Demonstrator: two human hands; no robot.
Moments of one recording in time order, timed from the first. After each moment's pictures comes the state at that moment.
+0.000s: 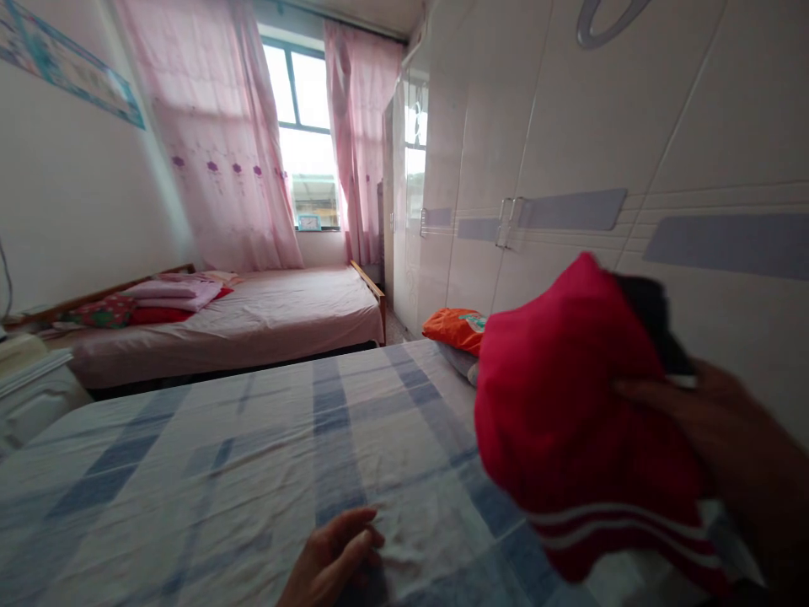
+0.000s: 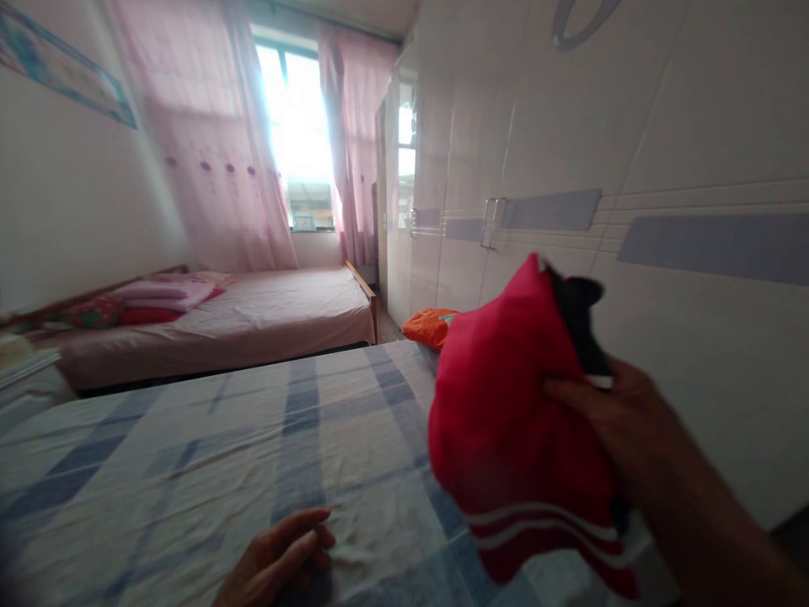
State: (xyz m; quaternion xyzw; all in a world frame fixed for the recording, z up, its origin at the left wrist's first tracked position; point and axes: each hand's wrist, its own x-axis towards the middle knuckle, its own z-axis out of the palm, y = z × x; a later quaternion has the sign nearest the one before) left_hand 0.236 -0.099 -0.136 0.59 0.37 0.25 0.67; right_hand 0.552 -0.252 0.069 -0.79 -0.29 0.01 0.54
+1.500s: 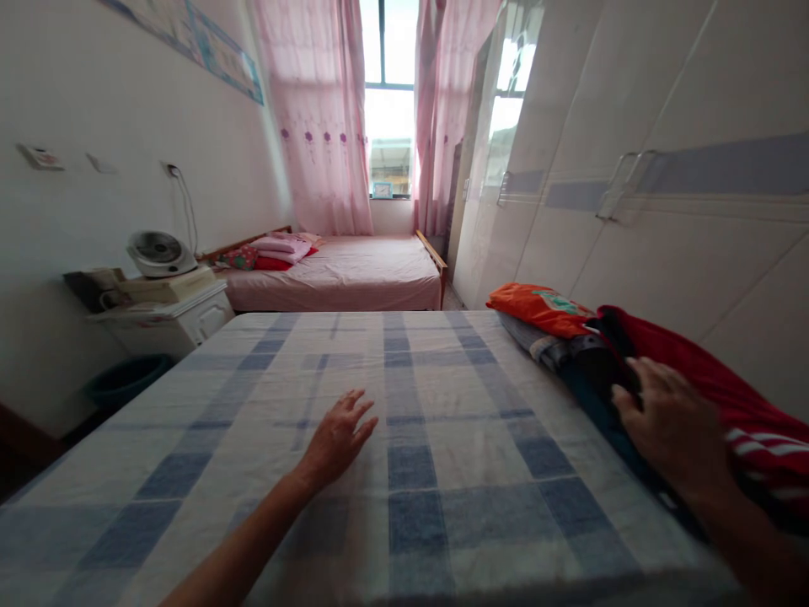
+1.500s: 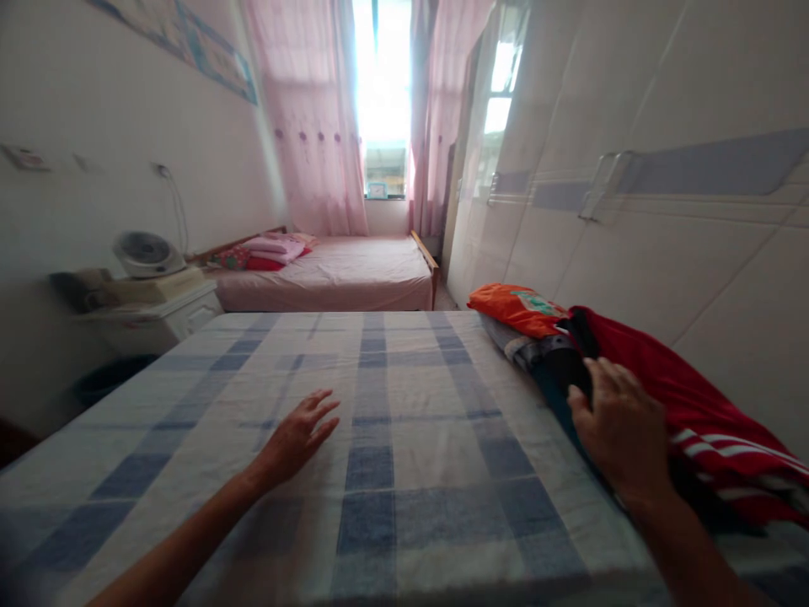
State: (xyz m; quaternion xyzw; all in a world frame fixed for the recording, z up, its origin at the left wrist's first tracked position) left_hand 0.164 -0.085 -0.121 0.85 0.48 0.17 0.07; right_hand 0.592 -0.207 -0.053 -0.76 -0.53 -0.31 0.18
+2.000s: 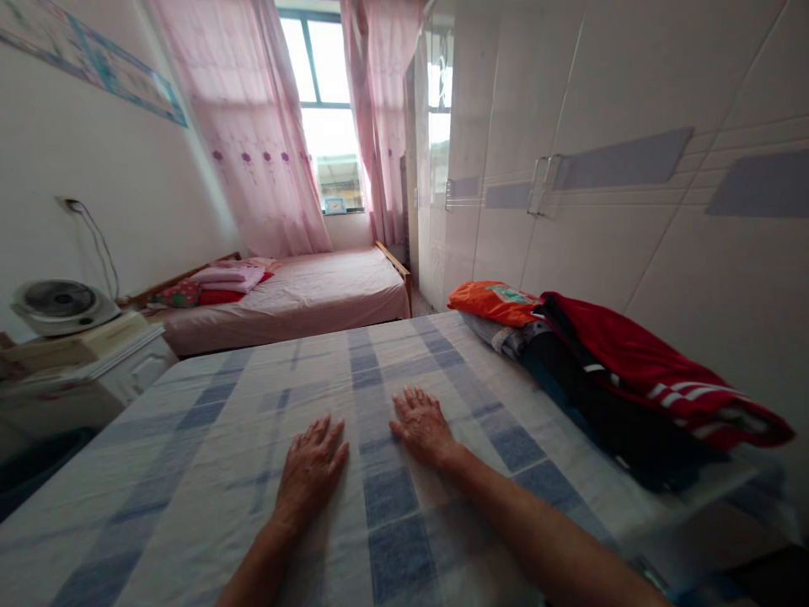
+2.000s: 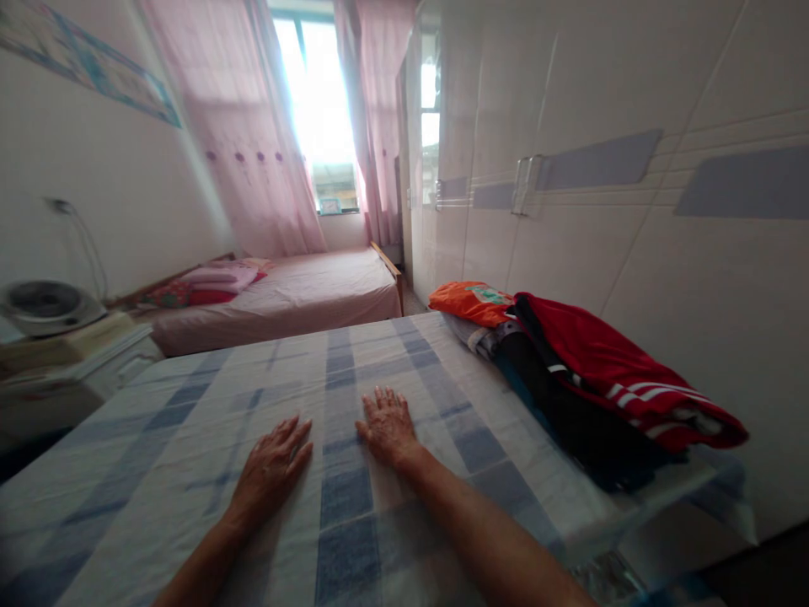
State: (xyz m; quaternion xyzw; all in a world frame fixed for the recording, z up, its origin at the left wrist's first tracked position) left_hand 0.169 -0.057 -0.152 0.85 0.52 0.11 -0.02; right_hand 0.396 -0.092 -0.137 -0.69 -0.70 0.03 0.16
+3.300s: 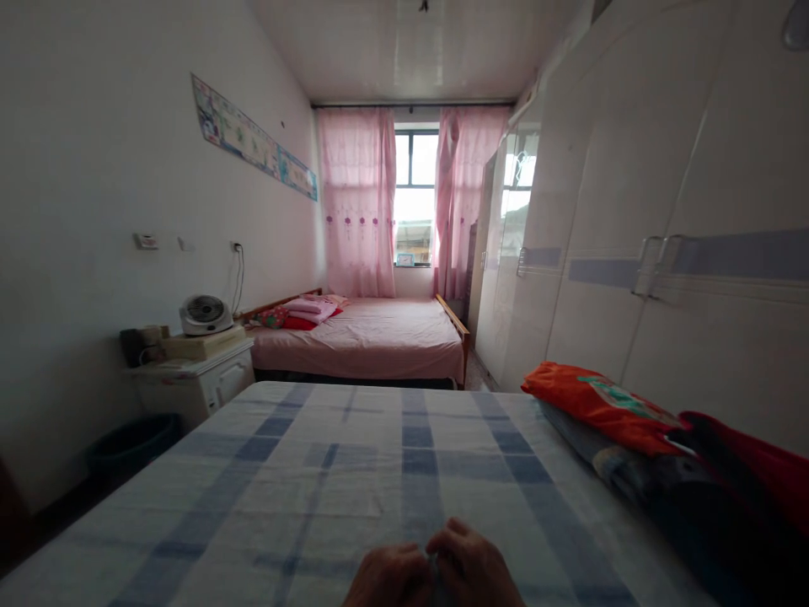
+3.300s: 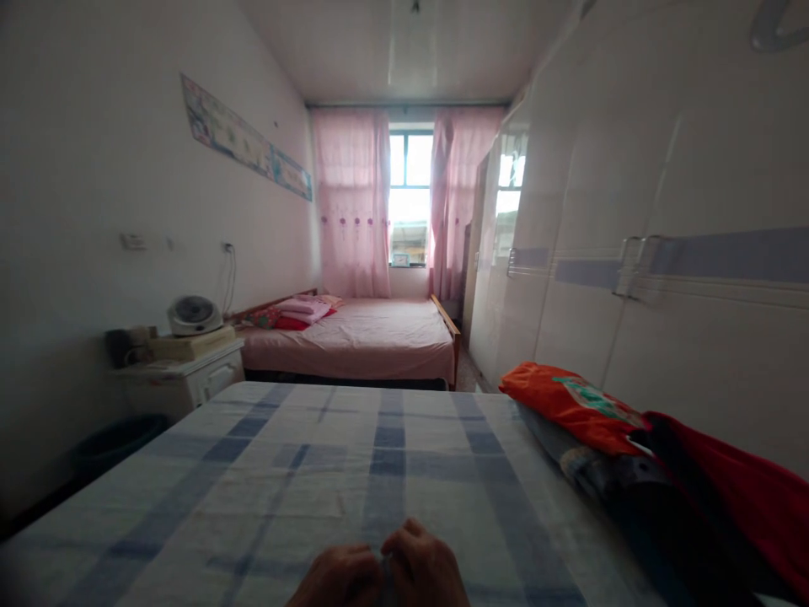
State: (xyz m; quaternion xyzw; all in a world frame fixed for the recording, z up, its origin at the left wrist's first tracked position) left_hand 0.217 -0.050 -0.158 0.88 0.38 0.20 0.21; right_hand 0.396 -0.070 -0.159 -0.55 -0.78 0.15 0.26
